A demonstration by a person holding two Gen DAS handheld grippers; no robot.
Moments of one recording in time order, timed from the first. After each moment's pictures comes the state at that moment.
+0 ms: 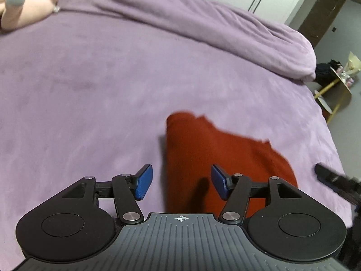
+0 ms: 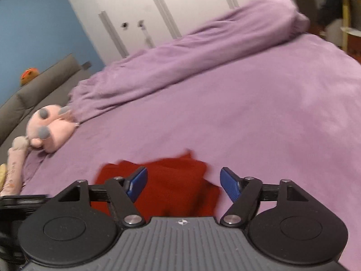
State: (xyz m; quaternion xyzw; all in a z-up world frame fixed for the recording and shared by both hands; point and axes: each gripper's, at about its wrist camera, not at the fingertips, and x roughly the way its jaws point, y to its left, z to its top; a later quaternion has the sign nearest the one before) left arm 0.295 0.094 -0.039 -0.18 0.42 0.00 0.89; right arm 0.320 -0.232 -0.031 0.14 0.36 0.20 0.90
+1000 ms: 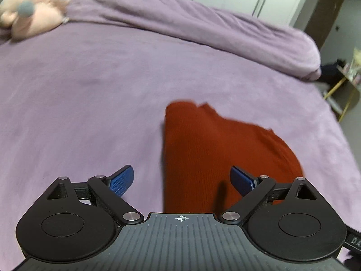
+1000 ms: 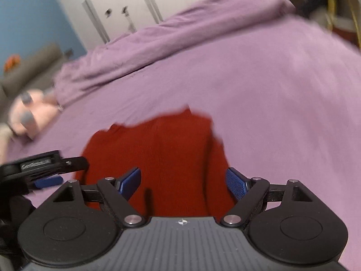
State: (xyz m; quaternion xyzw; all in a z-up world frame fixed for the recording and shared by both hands) left arm 0.224 0.071 -0.060 -0.16 0.39 0.04 0.90; right arm 0.230 -0.267 -0.086 0.21 0.41 0.13 0.88
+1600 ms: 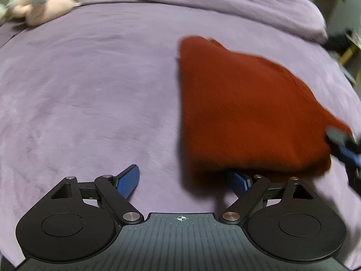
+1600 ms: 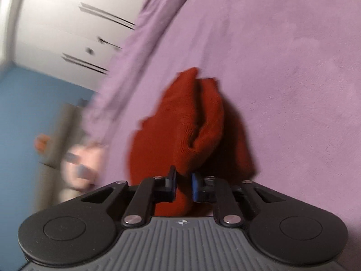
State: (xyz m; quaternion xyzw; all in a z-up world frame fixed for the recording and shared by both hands) left arm 0.165 0.047 -0.090 -0.11 0.45 0.08 0.88; right arm 0.209 -0.298 -0.120 0.46 0.42 0.16 0.77
